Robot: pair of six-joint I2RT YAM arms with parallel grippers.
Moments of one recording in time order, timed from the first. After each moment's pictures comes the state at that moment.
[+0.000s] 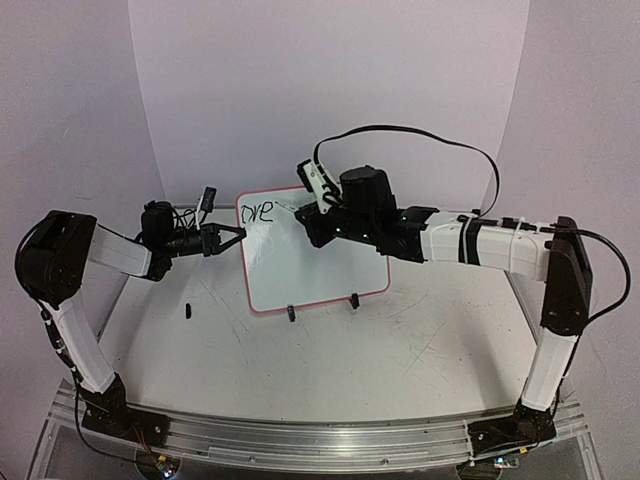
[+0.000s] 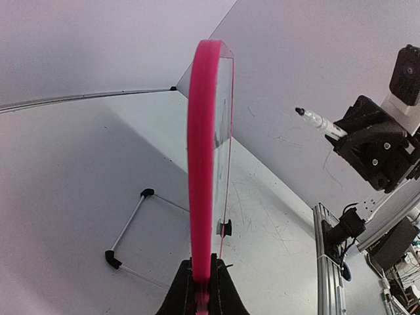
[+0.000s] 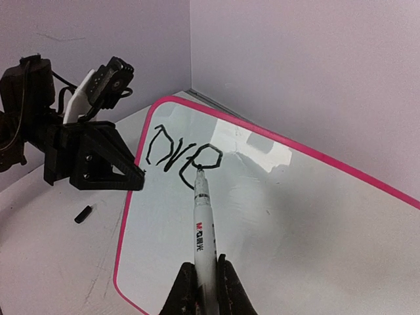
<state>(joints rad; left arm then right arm) -0.22 1.78 0.85 0.81 1.00 -0.45 0.90 1.87 1.54 0.02 0.08 0.00</state>
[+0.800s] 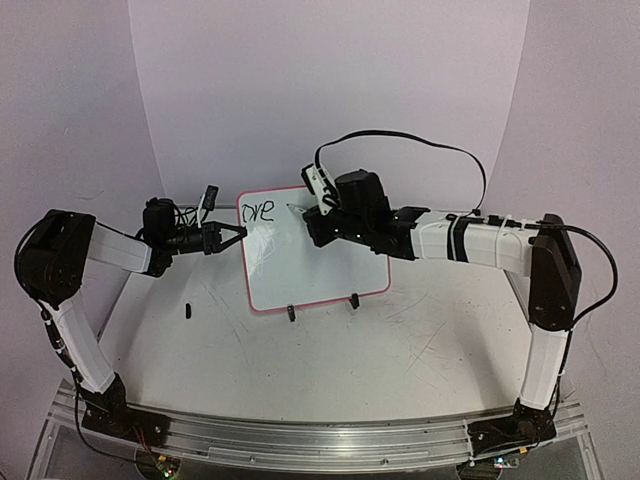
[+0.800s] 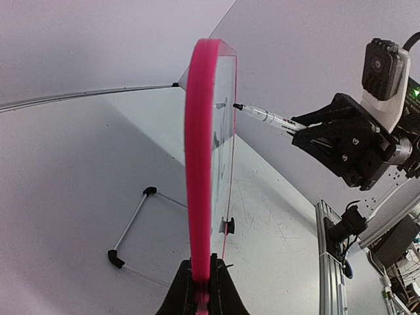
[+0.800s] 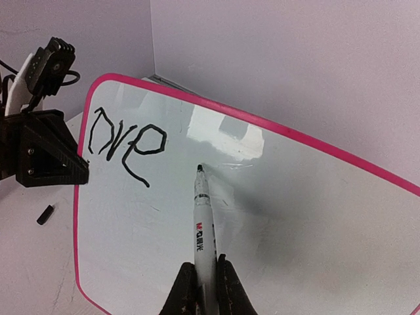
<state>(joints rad) -0.22 1.78 0.88 0.73 1.00 -0.41 0.86 1.94 1.58 -0.02 0.17 0.01</state>
